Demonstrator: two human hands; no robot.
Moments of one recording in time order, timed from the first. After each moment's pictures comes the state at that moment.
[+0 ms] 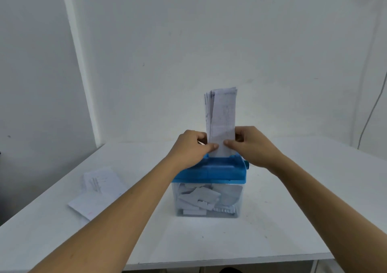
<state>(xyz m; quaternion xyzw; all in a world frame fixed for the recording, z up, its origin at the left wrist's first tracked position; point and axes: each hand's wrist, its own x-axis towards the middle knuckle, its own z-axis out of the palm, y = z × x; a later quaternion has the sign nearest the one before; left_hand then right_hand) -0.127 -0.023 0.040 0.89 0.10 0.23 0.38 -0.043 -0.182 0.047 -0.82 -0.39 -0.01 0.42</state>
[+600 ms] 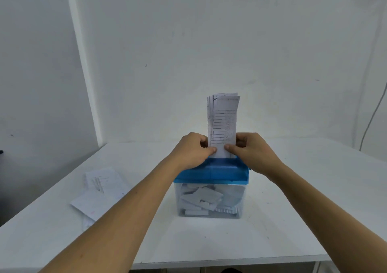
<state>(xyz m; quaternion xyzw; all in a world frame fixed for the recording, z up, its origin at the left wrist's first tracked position) -0.123 -0.018 0.036 0.92 0.10 0.19 0.33 -0.039 -0.174 0.029 -0.81 -0.35 -0.01 0.46</state>
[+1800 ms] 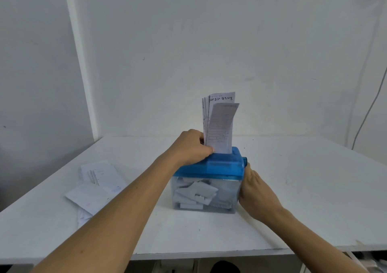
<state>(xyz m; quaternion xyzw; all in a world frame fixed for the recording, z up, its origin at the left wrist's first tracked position) -0.130 -0.023 0.039 0.93 0.10 0.15 0.32 -0.026 -0.203 -0.085 -0.87 -0.41 -0.13 0.24</state>
